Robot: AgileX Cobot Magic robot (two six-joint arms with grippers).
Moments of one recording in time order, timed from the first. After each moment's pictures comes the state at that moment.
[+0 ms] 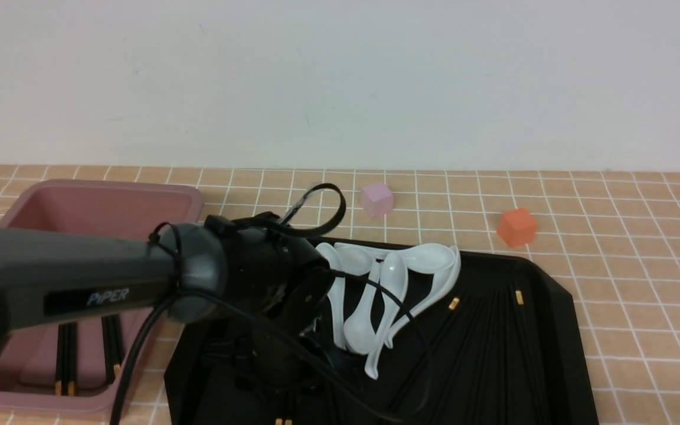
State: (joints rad) right arm 0.09 -0.01 0.02 -0.02 0.37 0.09; left arm -0.69 1.94 -1.19 0.20 0.77 -0.78
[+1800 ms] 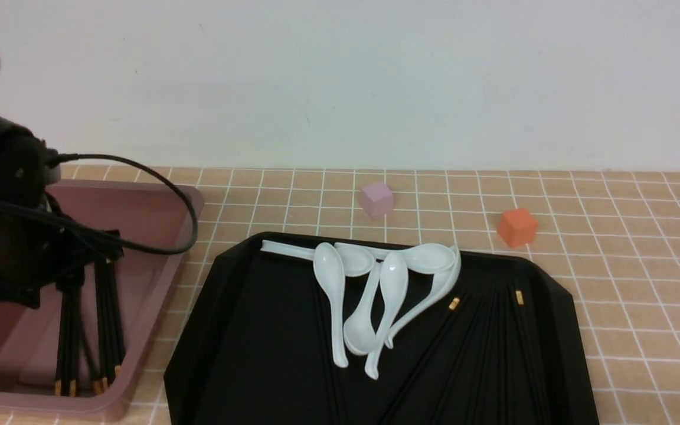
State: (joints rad) right arm 0.09 -0.01 0.02 -0.02 0.37 0.09; left arm -0.12 1.58 -1.10 0.30 0.84 -0.65
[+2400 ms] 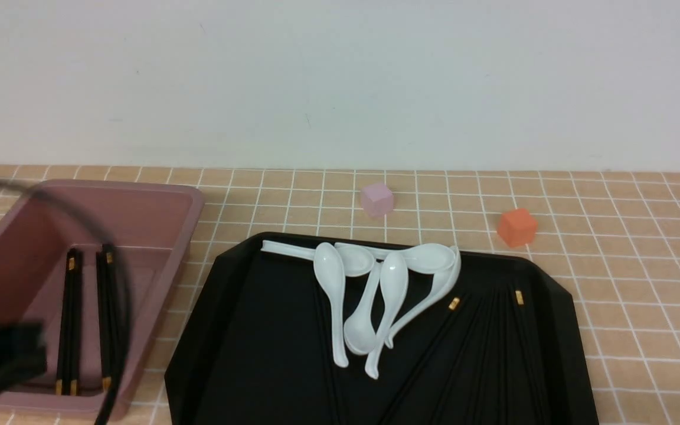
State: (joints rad) right arm 0.09 -0.01 0.02 -0.02 0.37 0.09; left arm -0.12 0.70 -0.64 -0.23 0.76 -0.24
